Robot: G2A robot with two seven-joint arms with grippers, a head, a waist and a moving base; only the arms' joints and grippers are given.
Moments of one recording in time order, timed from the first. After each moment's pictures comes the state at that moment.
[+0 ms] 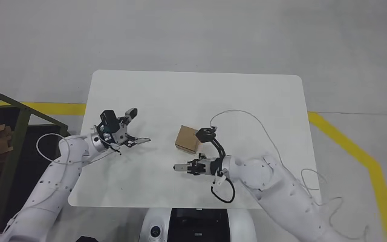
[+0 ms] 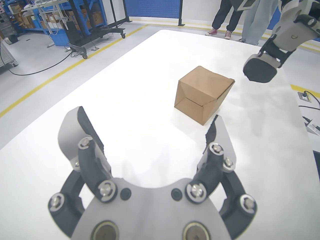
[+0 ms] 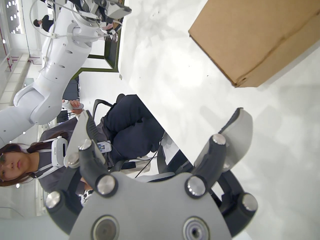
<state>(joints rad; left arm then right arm) 1.31 -0.86 -1.32 -1.25 1.55 -0.87 0.70 -1.23 -1.19 0.85 -1.80 -0.25 0.11 0.87</state>
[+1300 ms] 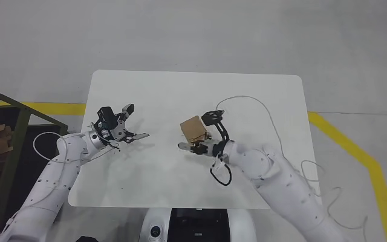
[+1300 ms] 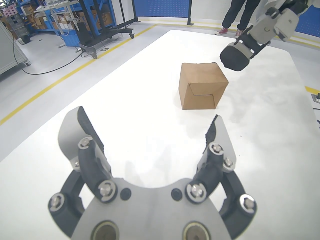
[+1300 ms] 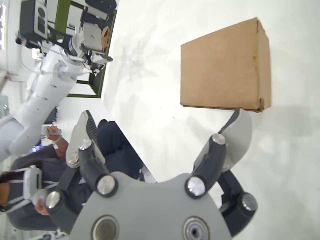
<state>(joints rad) 1.30 -0.86 -1.34 -1.26 1.53 -0.84 0.68 -1.17 -1.20 0.87 -1.77 -0.47 0.05 0.71</state>
